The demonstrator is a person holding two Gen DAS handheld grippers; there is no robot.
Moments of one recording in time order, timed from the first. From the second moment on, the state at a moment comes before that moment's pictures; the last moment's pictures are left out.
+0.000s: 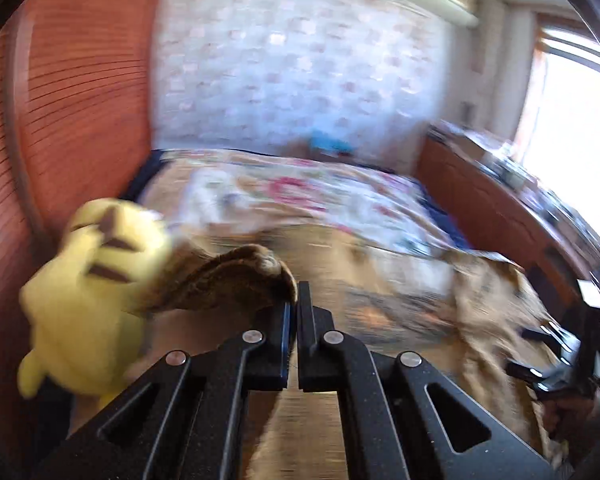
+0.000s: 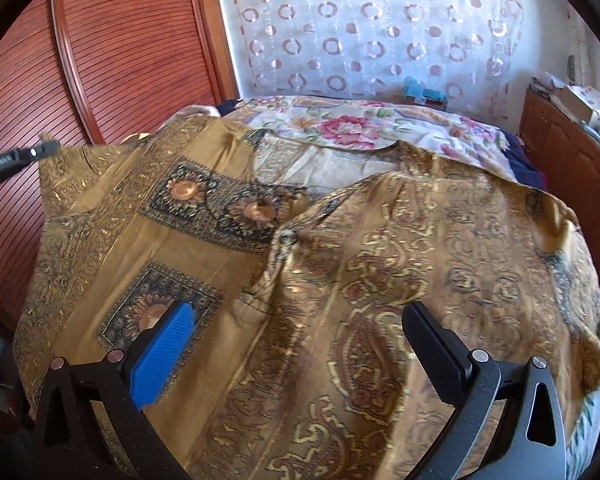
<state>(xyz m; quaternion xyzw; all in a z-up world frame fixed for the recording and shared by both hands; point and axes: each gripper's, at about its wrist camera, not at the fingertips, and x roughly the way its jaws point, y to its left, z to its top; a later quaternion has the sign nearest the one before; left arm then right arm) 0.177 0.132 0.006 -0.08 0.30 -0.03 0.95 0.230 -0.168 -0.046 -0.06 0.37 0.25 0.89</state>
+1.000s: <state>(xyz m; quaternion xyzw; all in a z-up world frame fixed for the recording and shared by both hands) 0.140 0.165 -0.033 -0.06 0.34 0.00 0.94 0.240 -0.051 -0.008 -0.10 0.34 0.36 0.87</state>
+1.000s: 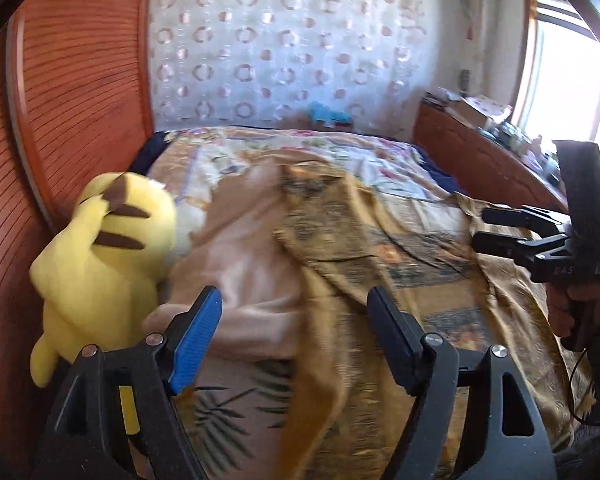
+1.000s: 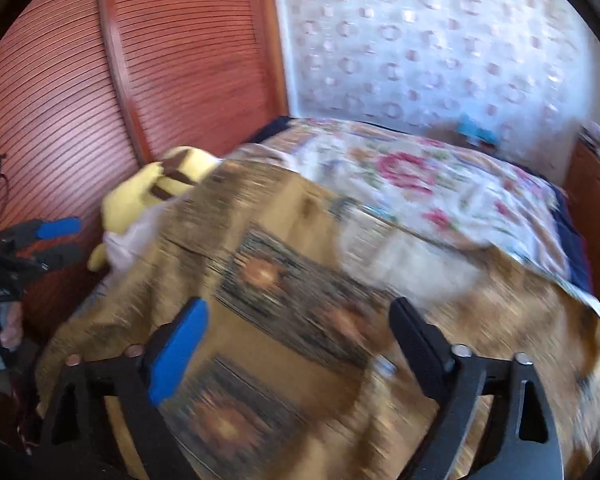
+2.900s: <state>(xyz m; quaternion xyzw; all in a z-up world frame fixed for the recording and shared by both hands) 0.250 -0.021 -0.086 0.04 0.42 -0.13 0.90 0.228 -0.214 -0.019 -0.03 0.34 0.11 0.94</state>
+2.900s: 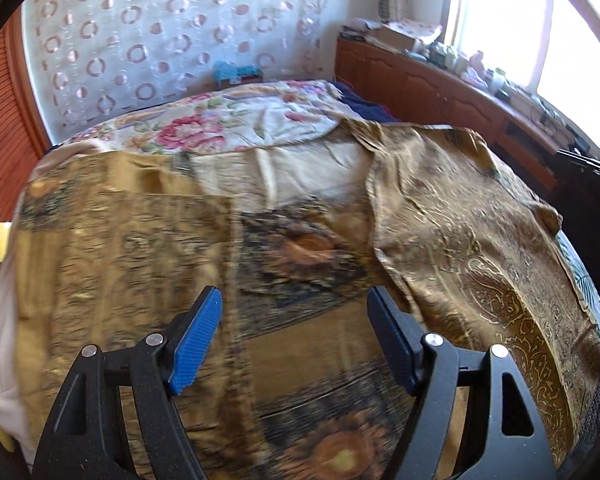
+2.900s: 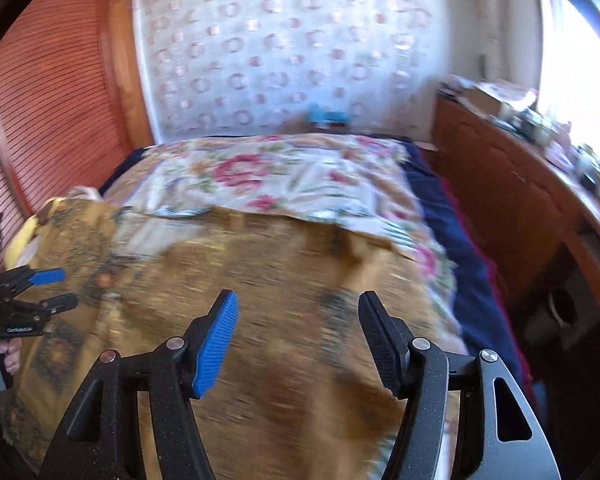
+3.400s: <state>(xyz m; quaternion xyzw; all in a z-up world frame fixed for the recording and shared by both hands) 0.246 -0.050 -0.102 0.05 0.43 -0.12 0.89 0.207 -0.278 -0.068 0.05 0.41 0.04 0.91</state>
